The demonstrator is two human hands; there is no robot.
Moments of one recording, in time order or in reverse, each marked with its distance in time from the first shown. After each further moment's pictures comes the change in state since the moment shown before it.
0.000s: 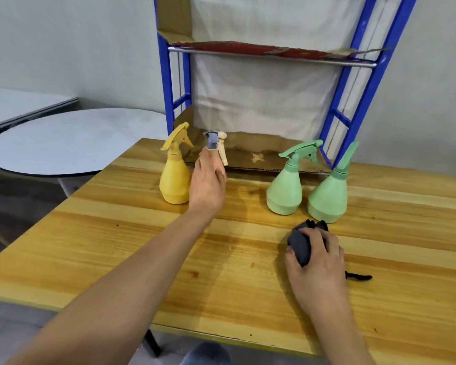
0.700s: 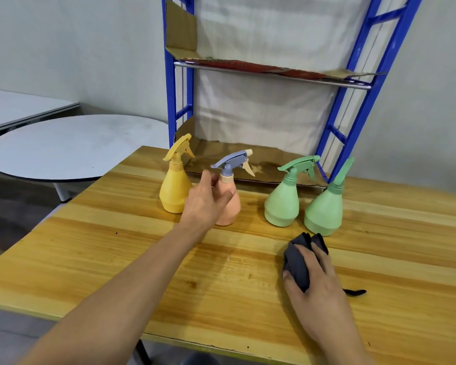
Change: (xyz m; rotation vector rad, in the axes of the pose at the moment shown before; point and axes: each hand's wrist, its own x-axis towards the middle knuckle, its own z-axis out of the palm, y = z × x) left_hand -0.013 -0.007 -0.019 -0.055 -0.151 0.040; right_hand -0.011 0.013 -0.008 -0.020 -0.137 -0.046
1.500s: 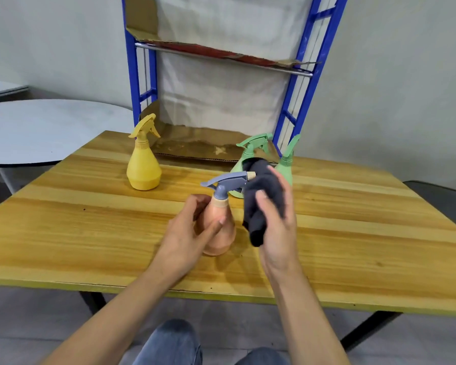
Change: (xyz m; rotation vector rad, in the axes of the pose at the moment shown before) left_hand -0.144 0.014 0.007 -0.369 -0.105 0.212; right_hand -0.005 -0.064 -0.038 1.375 0.190 -0.123
